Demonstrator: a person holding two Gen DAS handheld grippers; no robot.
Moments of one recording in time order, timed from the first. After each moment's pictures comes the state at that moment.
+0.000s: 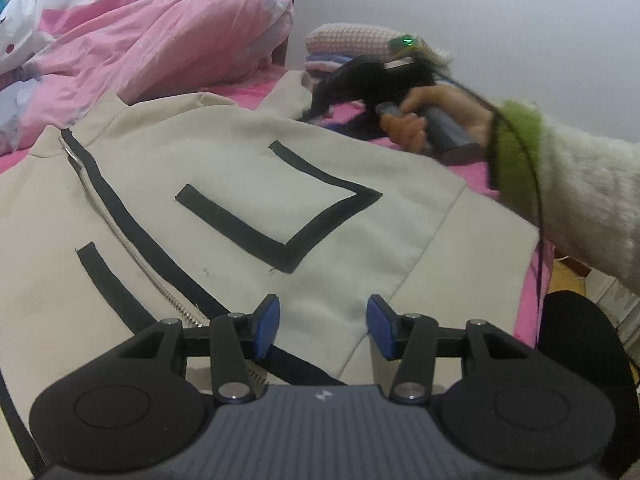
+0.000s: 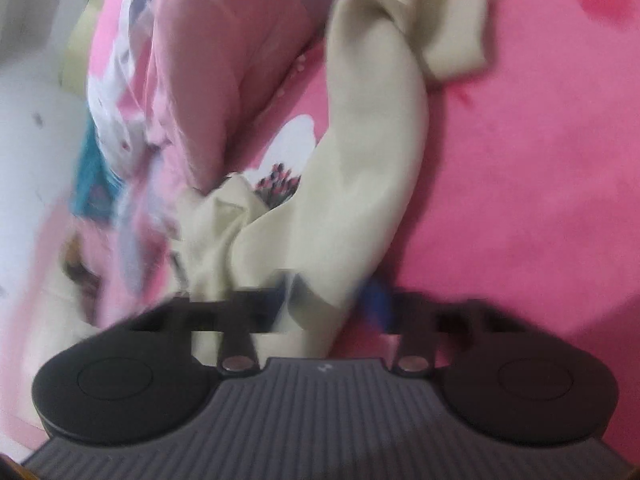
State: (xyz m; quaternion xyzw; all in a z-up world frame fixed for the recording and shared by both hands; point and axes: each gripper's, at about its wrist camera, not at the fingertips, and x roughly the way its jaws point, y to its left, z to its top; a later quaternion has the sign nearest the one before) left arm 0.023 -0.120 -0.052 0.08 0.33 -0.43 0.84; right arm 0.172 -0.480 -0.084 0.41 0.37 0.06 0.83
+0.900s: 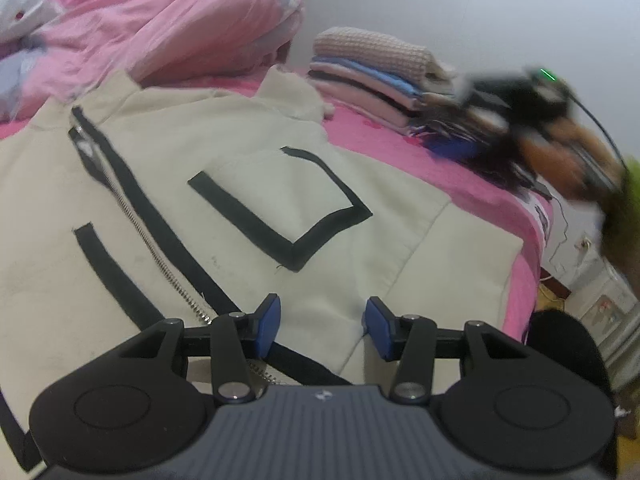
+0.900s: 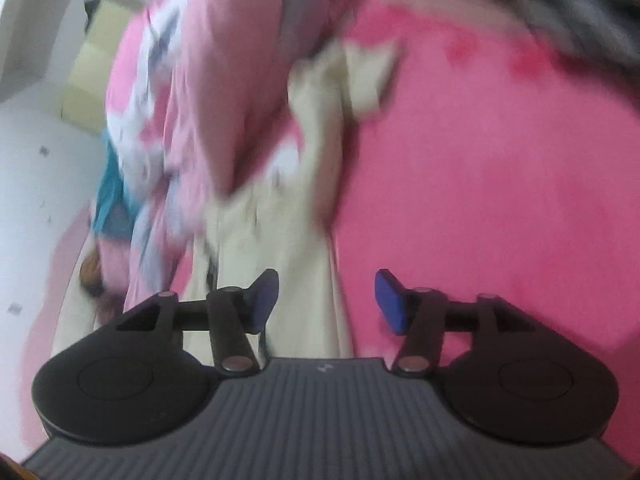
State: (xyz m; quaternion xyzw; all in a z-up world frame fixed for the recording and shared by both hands) left arm 0.036 -0.111 -0.048 0.04 0.36 -0.43 0.83; right arm 0.015 -0.526 -0.044 0.45 0.36 0.03 0.82
